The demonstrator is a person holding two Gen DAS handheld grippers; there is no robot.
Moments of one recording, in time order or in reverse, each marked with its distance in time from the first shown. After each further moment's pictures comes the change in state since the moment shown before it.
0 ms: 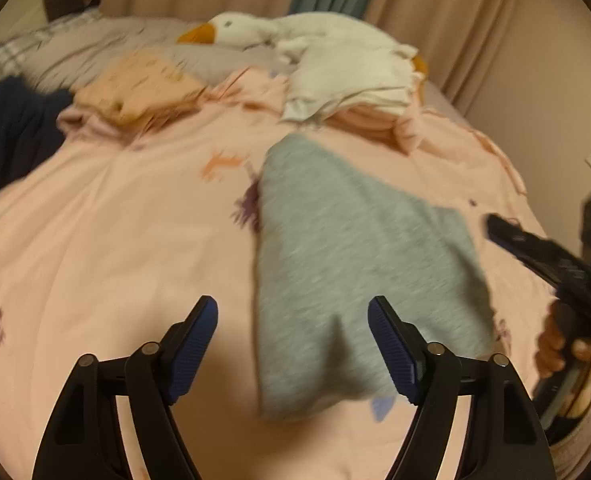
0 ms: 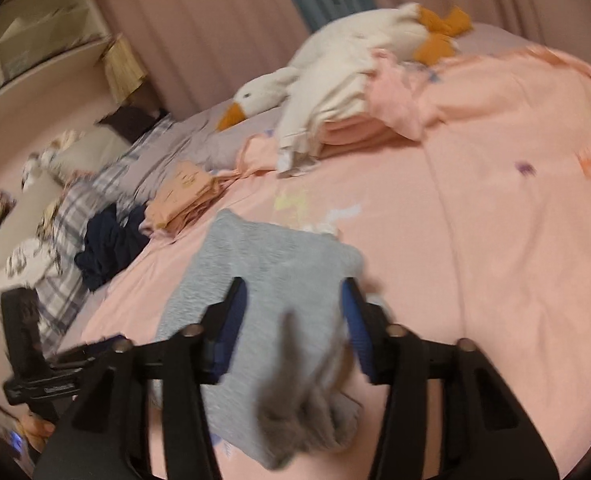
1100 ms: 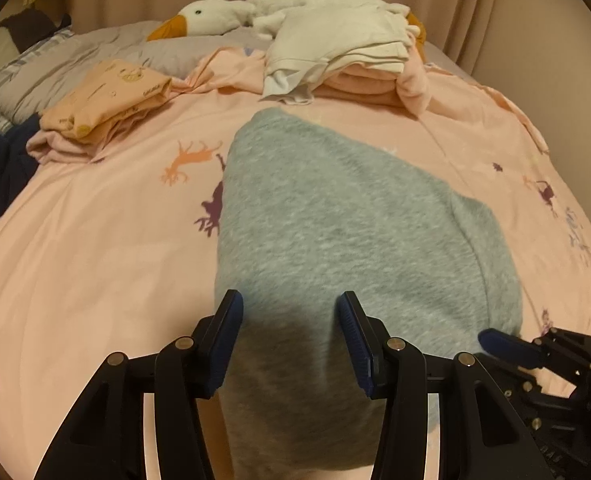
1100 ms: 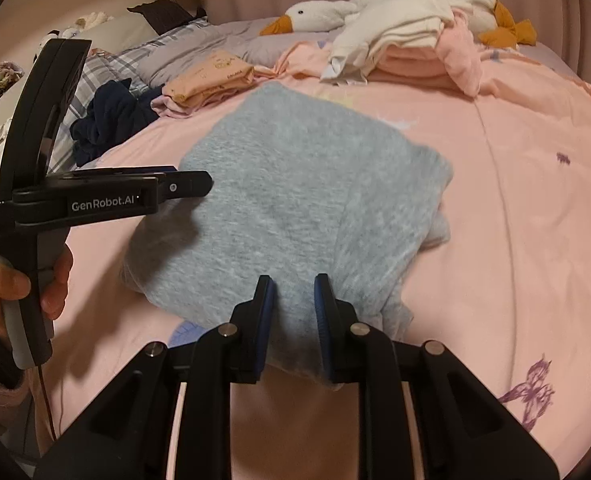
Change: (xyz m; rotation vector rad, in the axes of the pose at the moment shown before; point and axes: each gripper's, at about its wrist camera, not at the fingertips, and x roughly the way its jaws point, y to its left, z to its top) left arm 0.063 -0.026 0.008 0.104 0.084 0.103; right arm 0.021 0.031 -0.077 -0.251 0.227 -0.052
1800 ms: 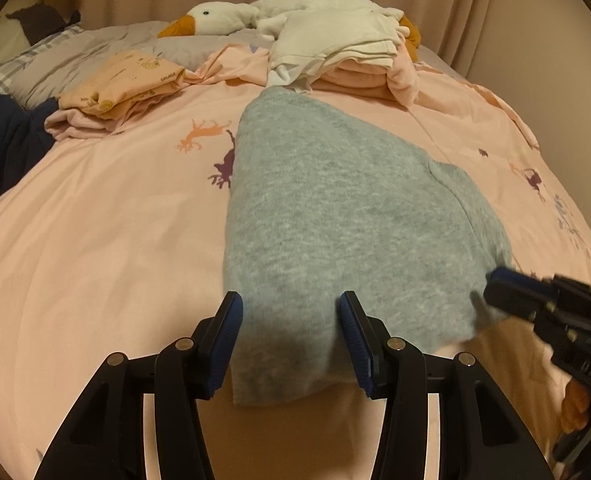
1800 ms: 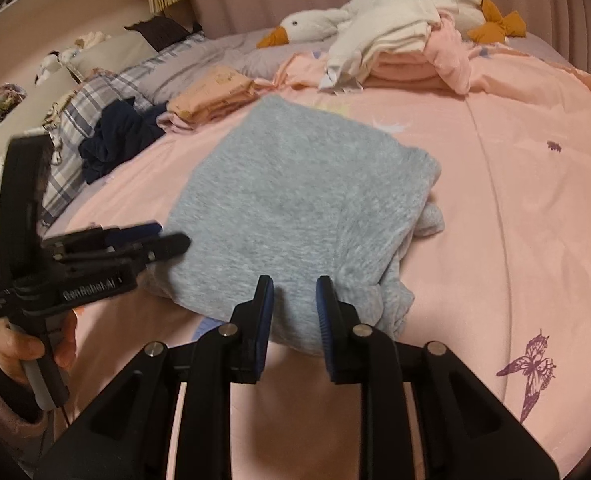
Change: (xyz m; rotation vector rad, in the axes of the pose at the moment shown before) left arm -0.023 0.000 -0.045 -0.006 -0.018 -0.013; right arm -0.026 0.004 -0.005 0.053 -0.046 0.031
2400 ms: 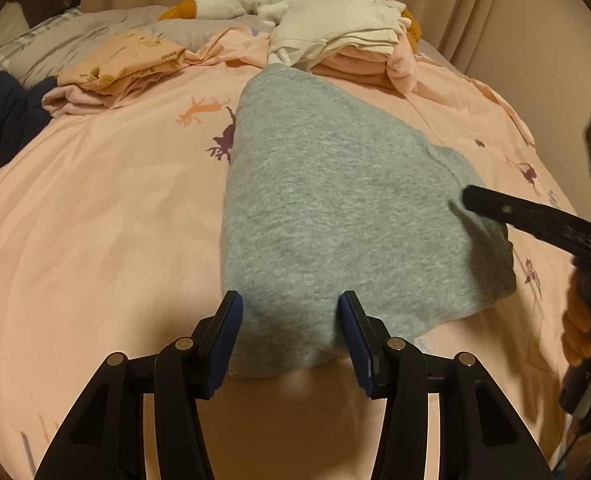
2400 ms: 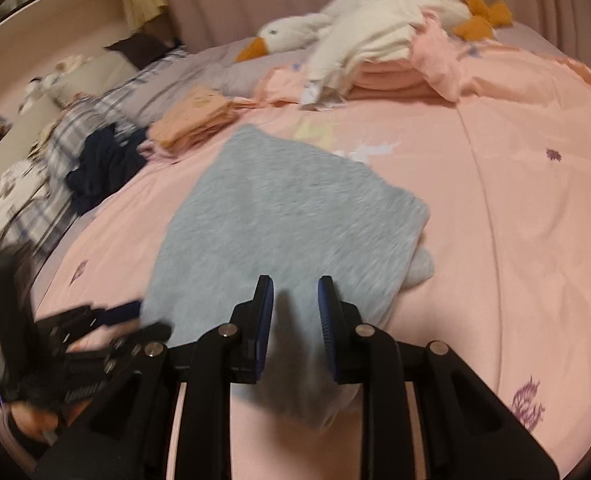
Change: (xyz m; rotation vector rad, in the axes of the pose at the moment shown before) left arm 0.000 0.005 -0.014 -0.029 0.034 -0.035; right arm 0.022 -0.021 0.042 0.095 0.015 -0.022
